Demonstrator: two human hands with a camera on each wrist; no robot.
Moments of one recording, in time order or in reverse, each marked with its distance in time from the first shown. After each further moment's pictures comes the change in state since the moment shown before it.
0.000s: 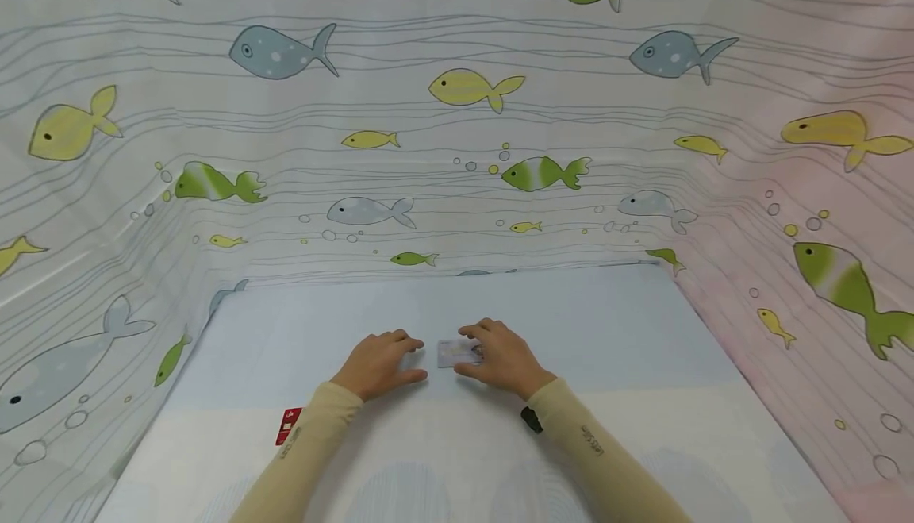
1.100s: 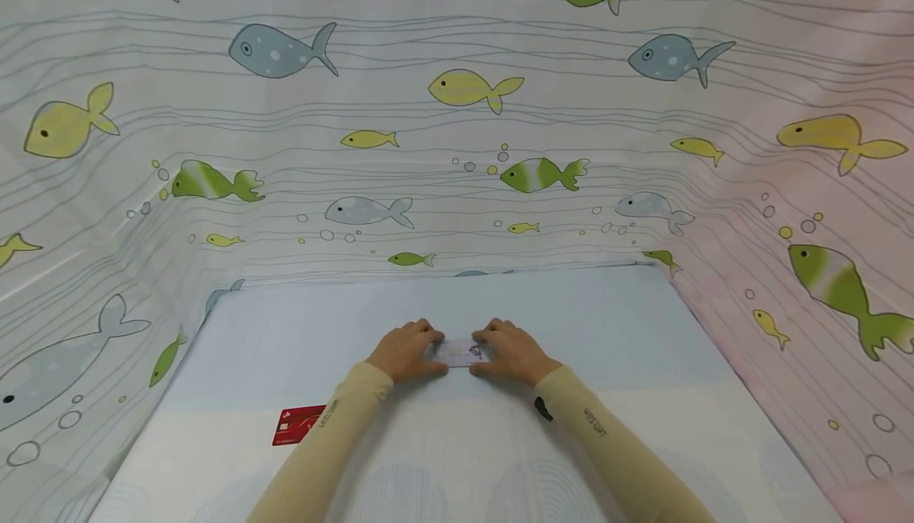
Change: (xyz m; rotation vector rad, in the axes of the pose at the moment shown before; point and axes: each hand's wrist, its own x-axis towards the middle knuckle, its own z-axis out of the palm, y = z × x) left_hand 0.044 0.016 0.016 -0.076 -0.170 -0.094; right_hand 0.006 0.030 -0.003 -0.052 -0.169 0.029
